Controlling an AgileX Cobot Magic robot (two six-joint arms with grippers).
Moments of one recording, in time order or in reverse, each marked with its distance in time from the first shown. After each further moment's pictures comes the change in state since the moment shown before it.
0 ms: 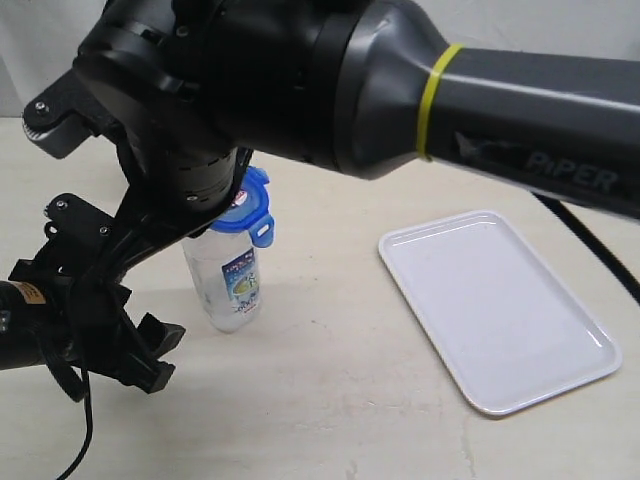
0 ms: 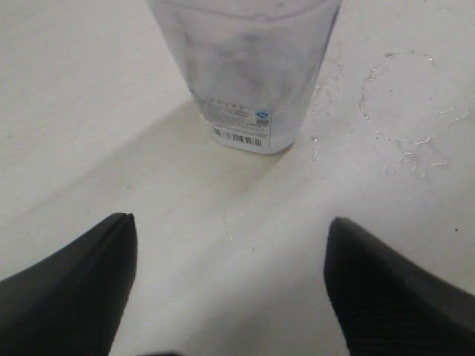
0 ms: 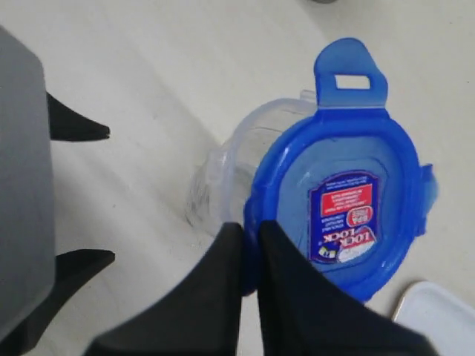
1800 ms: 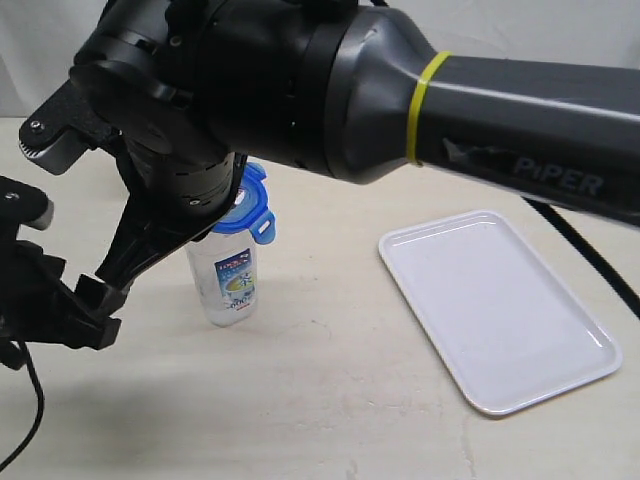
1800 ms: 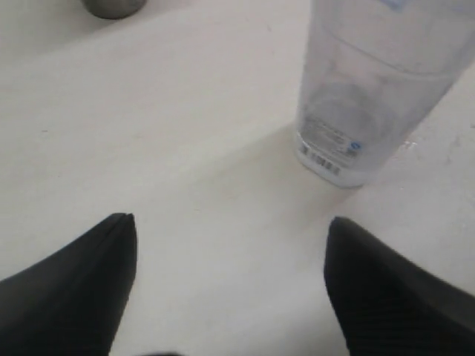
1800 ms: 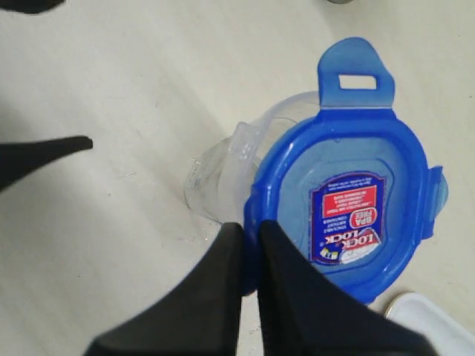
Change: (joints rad) left arm 0.168 -0.163 0.056 -0.020 -0.021 -0.022; right arm 0.000 0.008 -0.004 0.002 0.002 -0.079
